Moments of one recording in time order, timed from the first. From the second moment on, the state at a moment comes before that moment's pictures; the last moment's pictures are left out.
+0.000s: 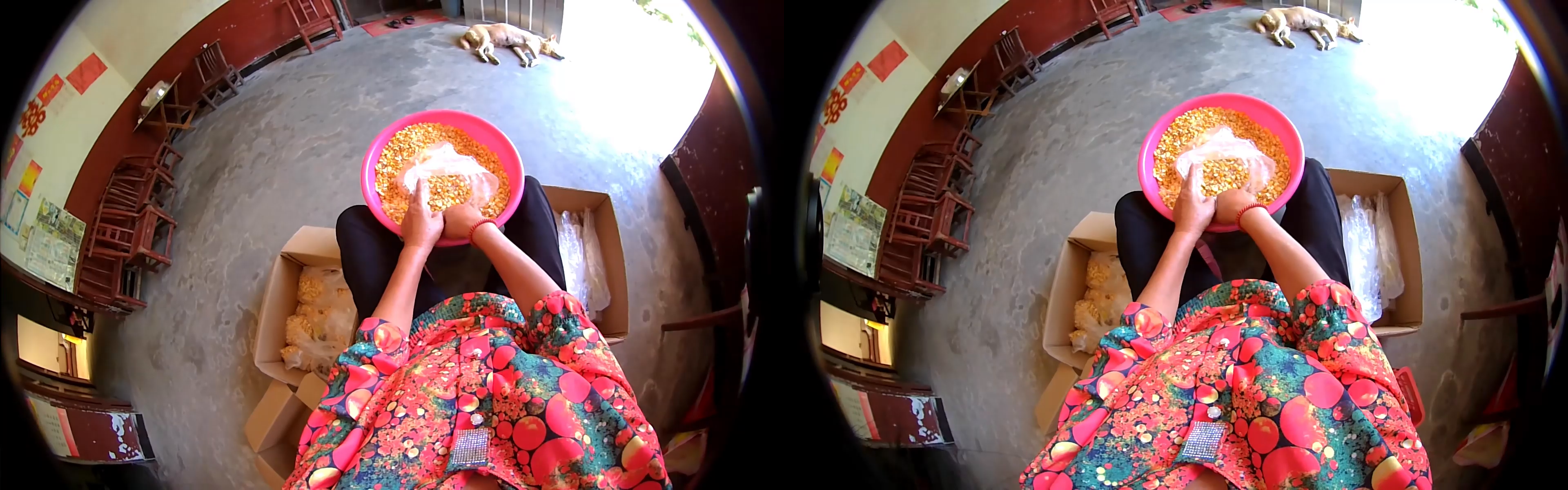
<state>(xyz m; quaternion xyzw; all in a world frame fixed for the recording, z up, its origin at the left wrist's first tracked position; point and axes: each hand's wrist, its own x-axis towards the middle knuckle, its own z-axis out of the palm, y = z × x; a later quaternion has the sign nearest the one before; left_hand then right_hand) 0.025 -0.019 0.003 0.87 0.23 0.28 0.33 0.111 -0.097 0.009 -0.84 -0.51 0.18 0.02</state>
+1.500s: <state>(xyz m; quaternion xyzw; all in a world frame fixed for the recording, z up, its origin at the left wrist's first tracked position) 0.021 -0.020 0.005 0.88 0.21 0.28 0.31 0.183 -0.138 0.006 -0.84 -0.34 0.12 0.41</state>
